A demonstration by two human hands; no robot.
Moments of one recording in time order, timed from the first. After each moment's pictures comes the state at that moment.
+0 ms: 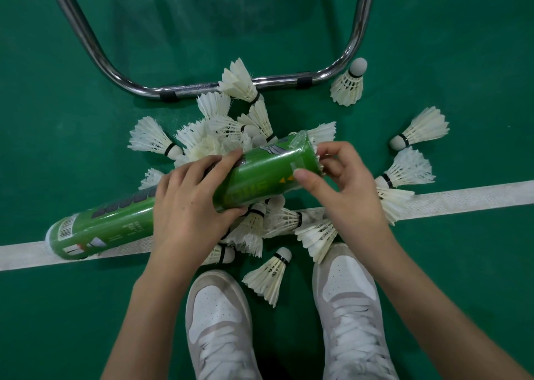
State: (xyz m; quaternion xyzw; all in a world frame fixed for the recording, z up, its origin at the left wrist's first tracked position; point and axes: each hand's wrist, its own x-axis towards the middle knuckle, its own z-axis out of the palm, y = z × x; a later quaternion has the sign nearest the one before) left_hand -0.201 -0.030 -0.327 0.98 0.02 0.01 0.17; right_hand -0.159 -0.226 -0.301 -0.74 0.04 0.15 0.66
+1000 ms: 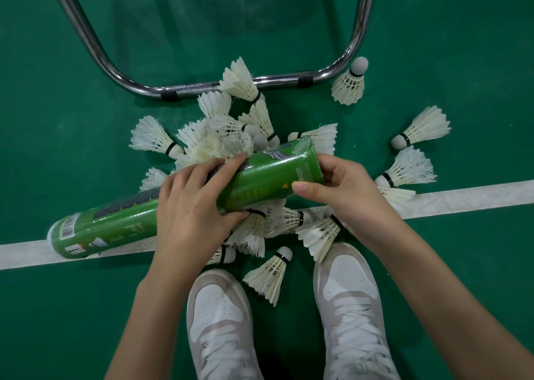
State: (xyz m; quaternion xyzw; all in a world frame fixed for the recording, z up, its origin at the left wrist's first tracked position) left_hand -0.204 -0.032 -0.331 0.98 0.01 0.01 0.17; right_hand -0.145 -0.236 -0.308 -0.68 0.00 0.28 0.68
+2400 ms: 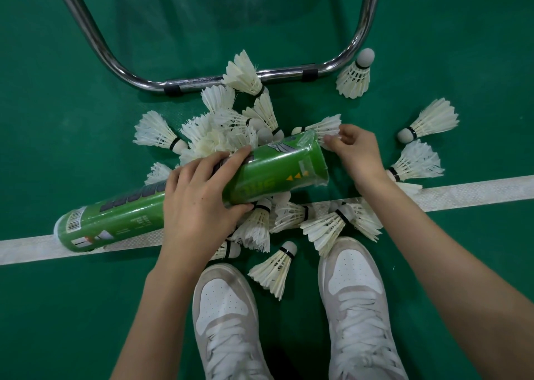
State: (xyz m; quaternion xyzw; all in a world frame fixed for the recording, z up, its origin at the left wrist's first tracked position) left_hand -0.201 -0.032 -0.332 0.99 0.02 0.00 0.17; right_hand -0.085 -0.247 -0.376 -0.83 0.16 0.14 0.52
